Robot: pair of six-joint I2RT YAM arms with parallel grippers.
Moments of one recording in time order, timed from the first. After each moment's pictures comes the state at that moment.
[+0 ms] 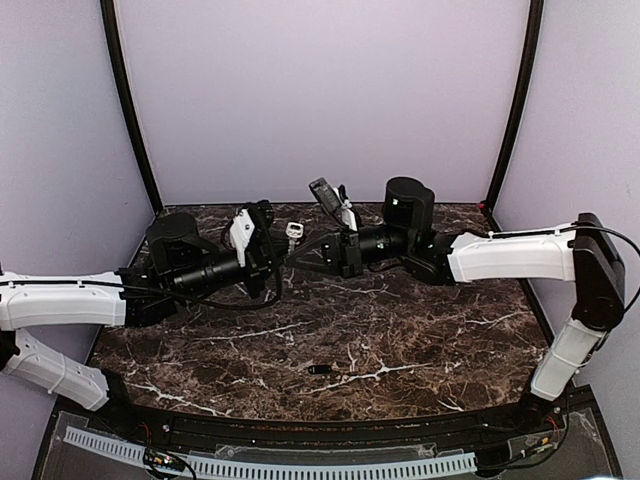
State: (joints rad) left arm -0.92 1.21 0.76 0.42 0.14 0.21; right arm 0.89 1.69 1.13 0.53 -0.97 0.55
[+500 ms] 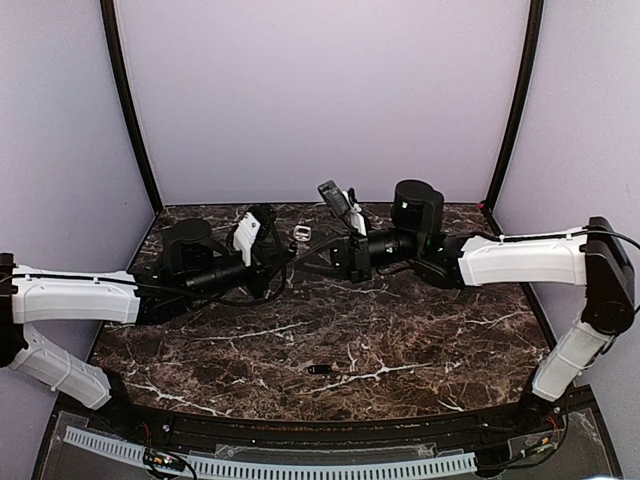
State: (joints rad) left arm -0.88 1.28 0.73 0.40 0.07 0.08; right arm 0.89 1.65 1.11 0.55 -0.97 0.53
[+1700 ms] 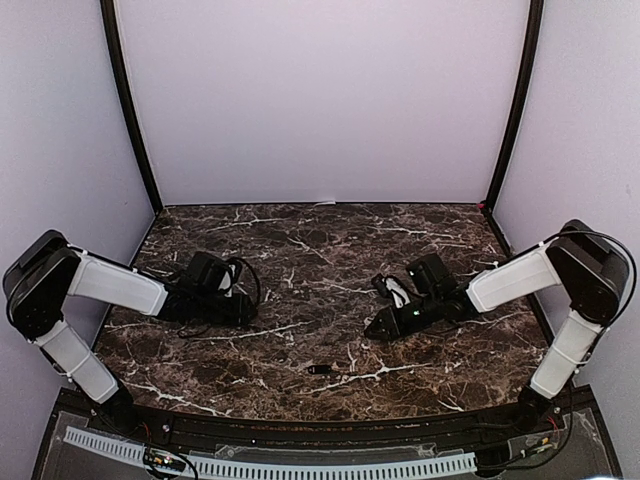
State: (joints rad) left arm -0.60 1.58 0.63 0.06 0.02 -0.51; right arm 0.68 1.70 0.69 0.09 -0.50 0.37
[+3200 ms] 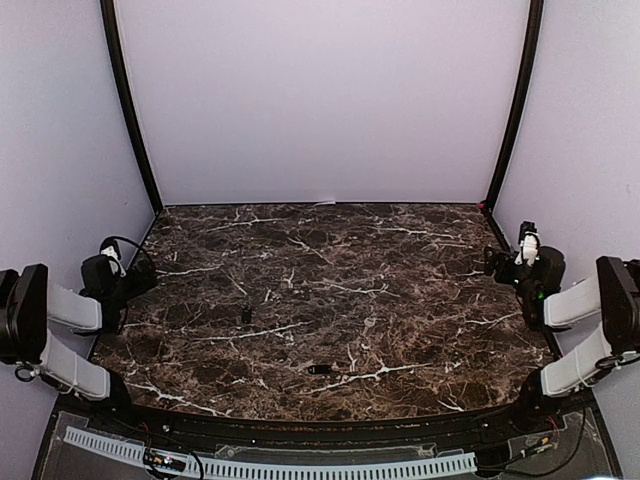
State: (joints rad) left arm 0.26 1.35 0.29 0.66 0.11 -0.29; right arm -0.14 1.39 0.30 0.86 -0.19 0.15
